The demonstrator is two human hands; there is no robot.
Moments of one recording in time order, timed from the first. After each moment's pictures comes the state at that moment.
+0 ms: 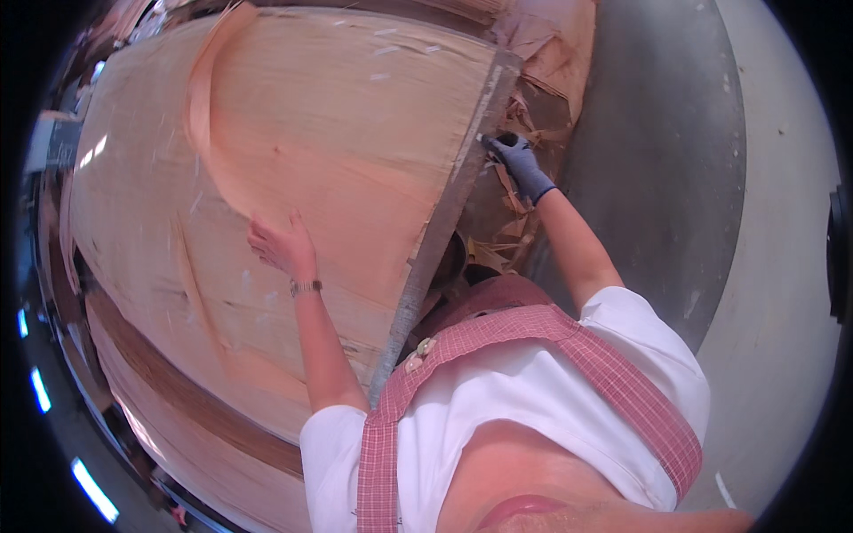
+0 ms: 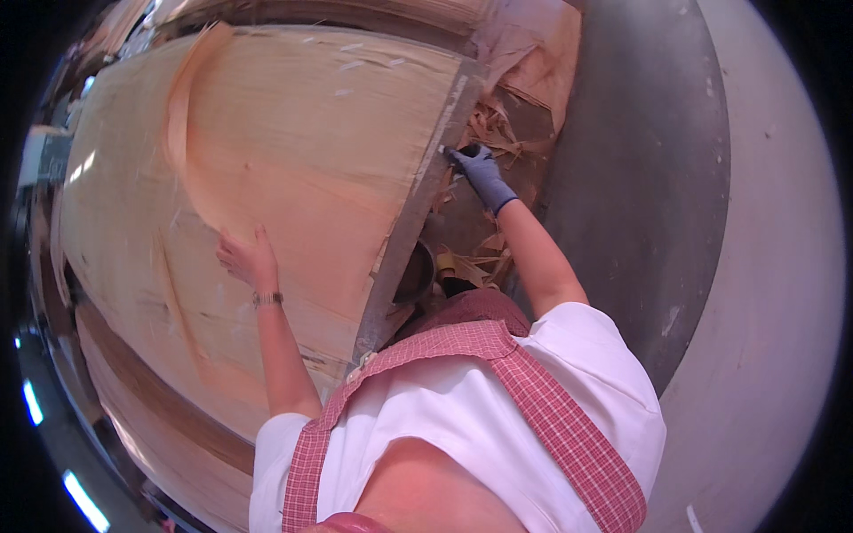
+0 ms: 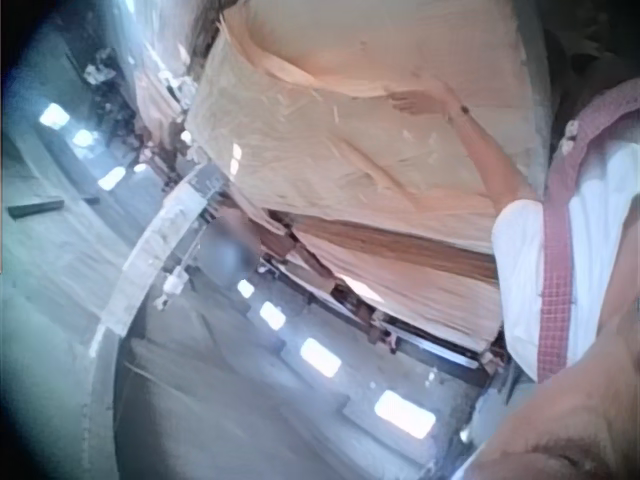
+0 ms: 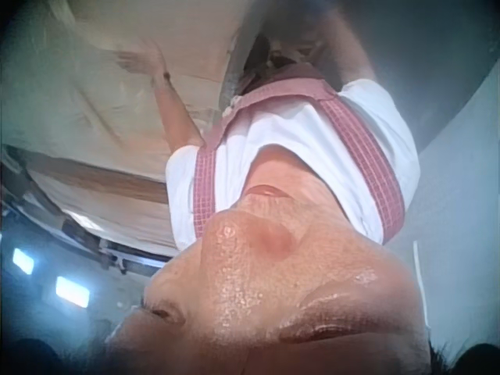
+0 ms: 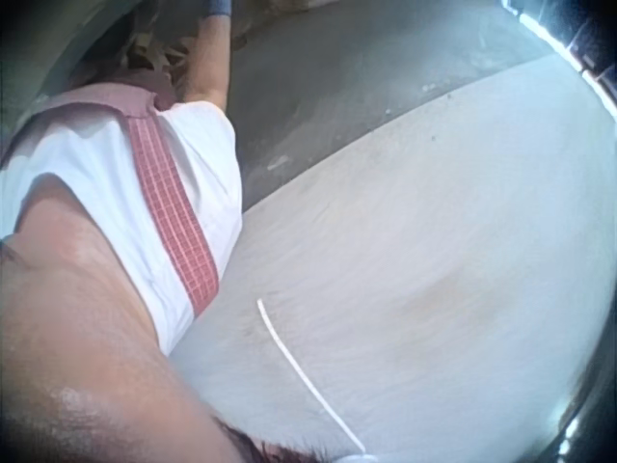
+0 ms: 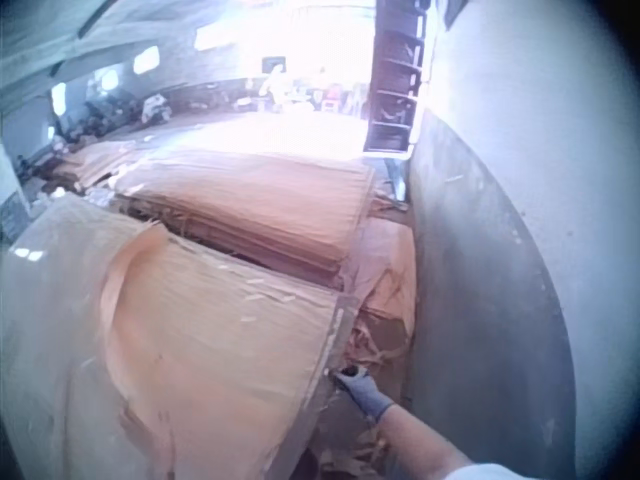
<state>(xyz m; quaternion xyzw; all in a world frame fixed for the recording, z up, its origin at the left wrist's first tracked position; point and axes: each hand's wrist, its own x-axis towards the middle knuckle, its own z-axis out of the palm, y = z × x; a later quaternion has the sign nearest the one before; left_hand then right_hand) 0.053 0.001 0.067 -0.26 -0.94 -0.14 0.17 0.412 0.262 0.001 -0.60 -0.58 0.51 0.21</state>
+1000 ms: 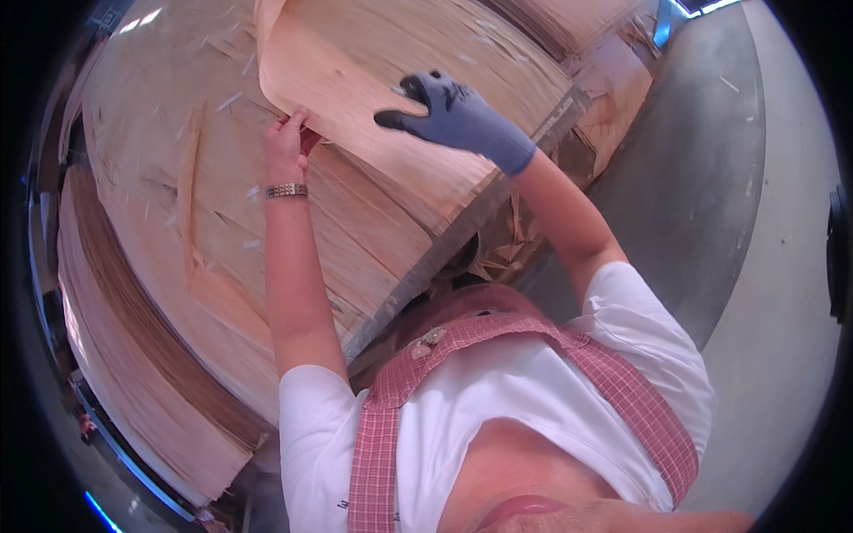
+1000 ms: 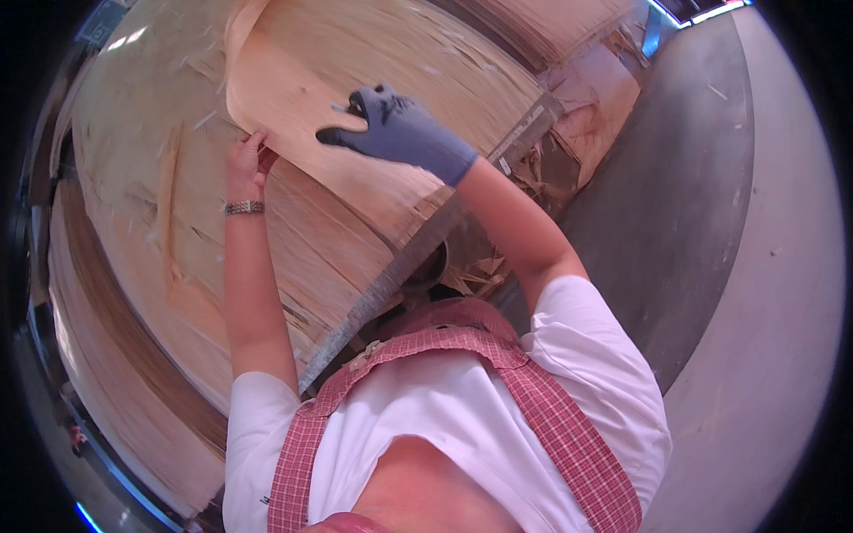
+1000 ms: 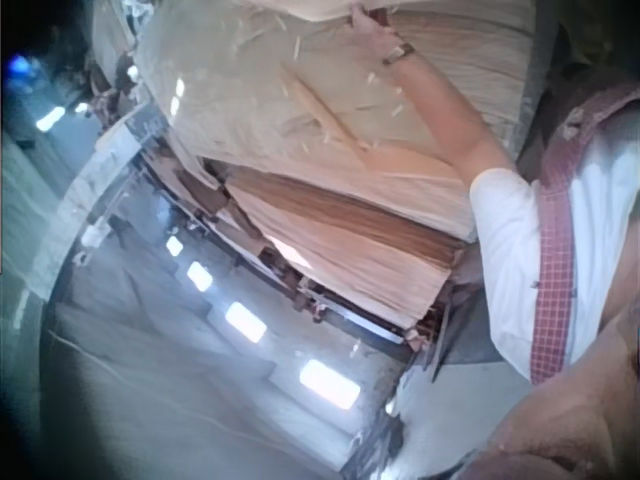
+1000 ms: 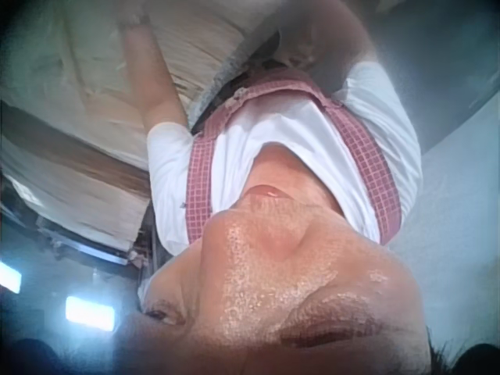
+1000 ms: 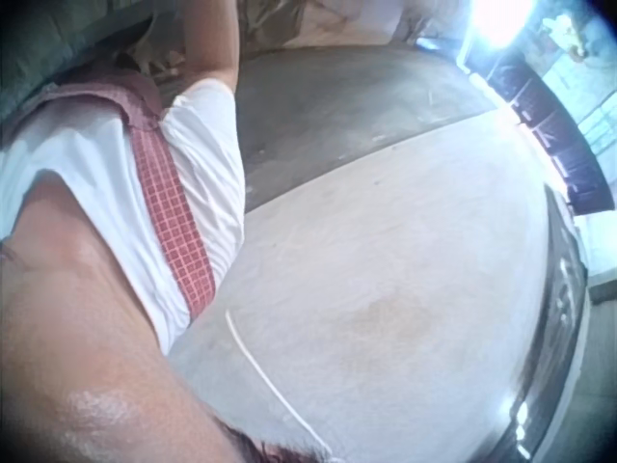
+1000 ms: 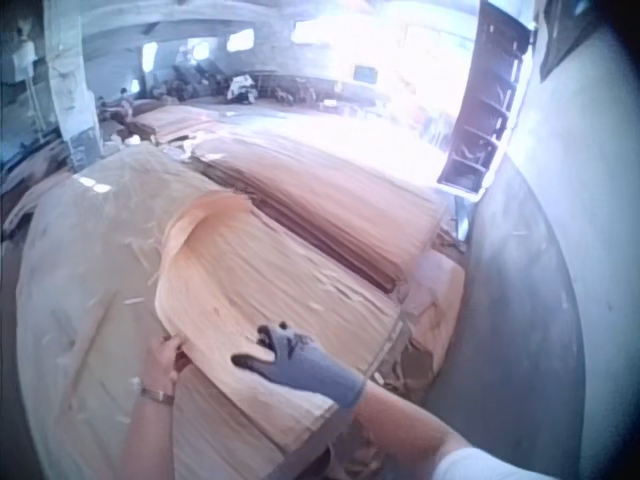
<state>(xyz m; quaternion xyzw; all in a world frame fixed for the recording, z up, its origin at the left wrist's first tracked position) -0.048 0.010 0.090 0.02 -0.60 -0.73 -0.32 0.185 0.185 0.199 -0.20 -0.92 0.33 0.09</state>
